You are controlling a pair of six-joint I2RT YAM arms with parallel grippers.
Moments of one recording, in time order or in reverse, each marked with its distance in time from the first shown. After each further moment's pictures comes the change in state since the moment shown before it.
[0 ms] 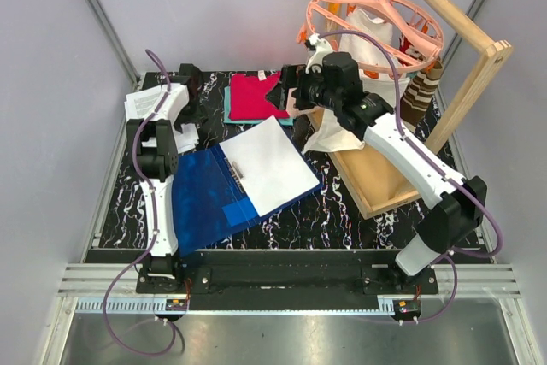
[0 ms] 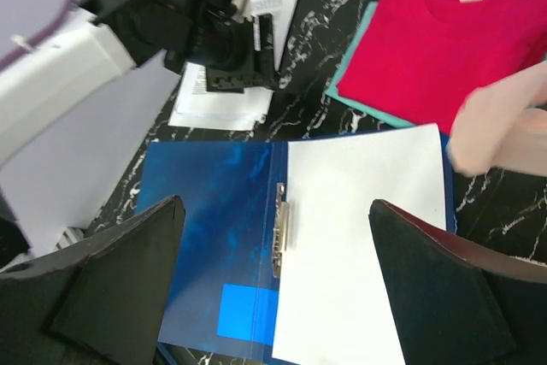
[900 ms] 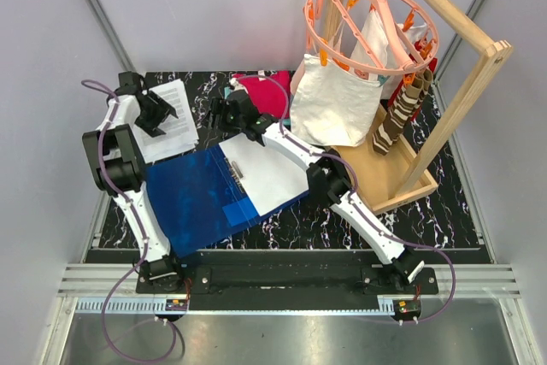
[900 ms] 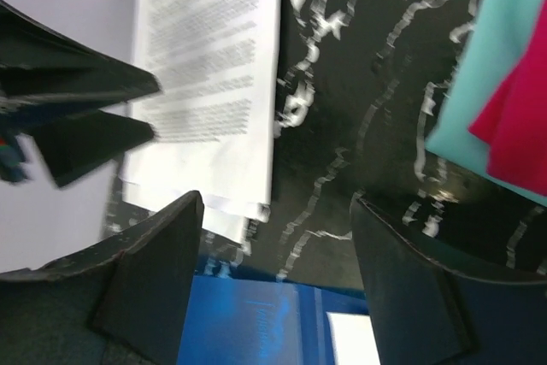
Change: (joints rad) left arm 0.312 -0.202 -0.292 0.254 0.491 -0.235; right arm 0.188 1.268 1.080 0.087 0.071 0.372
